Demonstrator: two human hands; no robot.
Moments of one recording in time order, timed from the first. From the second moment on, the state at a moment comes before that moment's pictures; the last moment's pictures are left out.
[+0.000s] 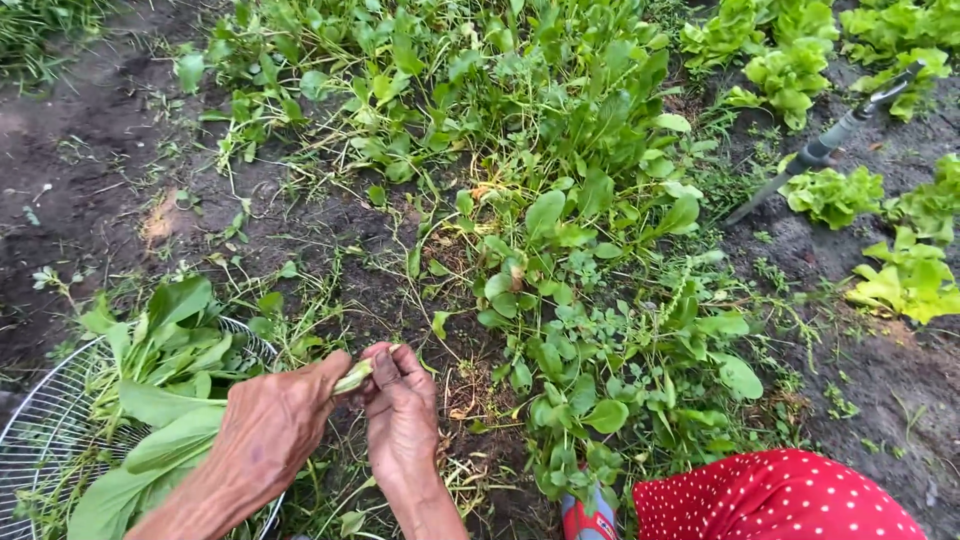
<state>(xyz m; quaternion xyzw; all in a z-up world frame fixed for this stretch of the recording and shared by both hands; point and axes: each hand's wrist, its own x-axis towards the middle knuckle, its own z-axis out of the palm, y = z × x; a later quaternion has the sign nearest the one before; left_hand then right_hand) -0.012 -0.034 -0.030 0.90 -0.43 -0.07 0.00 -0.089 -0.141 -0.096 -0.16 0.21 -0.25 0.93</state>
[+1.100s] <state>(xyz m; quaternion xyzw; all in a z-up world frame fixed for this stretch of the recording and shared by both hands) -0.012 -0.037 0.003 0.89 -0.44 -0.03 0.10 -0.155 -0.245 -0.209 -0.66 0.38 0.06 0.64</state>
